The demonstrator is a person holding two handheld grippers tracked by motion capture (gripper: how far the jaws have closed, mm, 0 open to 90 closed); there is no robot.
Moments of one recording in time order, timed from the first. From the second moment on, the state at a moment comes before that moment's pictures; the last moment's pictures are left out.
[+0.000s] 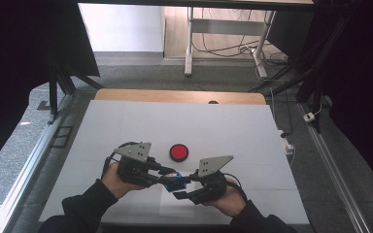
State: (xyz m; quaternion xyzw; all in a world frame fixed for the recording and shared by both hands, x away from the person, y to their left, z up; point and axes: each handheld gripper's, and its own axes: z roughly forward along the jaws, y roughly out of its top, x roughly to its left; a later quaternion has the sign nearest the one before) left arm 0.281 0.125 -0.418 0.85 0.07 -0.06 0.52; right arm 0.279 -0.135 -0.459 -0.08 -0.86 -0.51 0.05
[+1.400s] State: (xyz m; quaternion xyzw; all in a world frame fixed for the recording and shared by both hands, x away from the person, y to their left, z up) left arm 0.285 0.146 -0.409 0.86 0.13 0.00 0.49; right arm 0.271 -0.162 -0.456 -0.20 -0.86 -0.47 -0.05
